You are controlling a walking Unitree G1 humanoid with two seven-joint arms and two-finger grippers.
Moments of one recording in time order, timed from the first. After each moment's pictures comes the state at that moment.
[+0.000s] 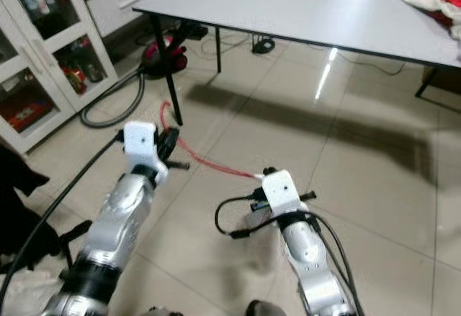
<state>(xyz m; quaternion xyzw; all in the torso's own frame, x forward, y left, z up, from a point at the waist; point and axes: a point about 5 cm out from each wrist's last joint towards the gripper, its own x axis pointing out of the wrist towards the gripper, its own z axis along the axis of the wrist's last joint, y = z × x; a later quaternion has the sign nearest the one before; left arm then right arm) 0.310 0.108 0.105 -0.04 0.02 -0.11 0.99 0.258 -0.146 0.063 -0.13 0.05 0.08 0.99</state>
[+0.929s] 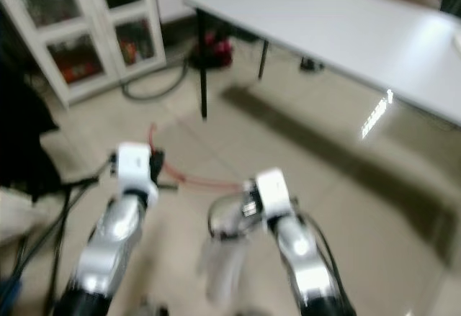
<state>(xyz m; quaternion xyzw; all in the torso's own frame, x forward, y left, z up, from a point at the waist) 0.287 0.121 0.083 0.02 0.06 -0.05 1.00 0.268 -0.137 0.028 -0.07 0.14 0.15 0.98</state>
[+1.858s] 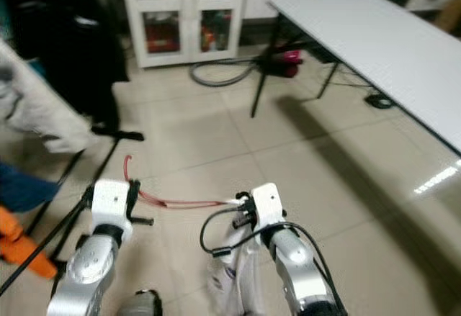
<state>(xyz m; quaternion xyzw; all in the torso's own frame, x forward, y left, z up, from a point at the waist) 0.246 0.154 0.067 0.10 0.07 -0.01 0.99 0.262 -0.123 0.018 -0.01 0.15 0.22 0.96</state>
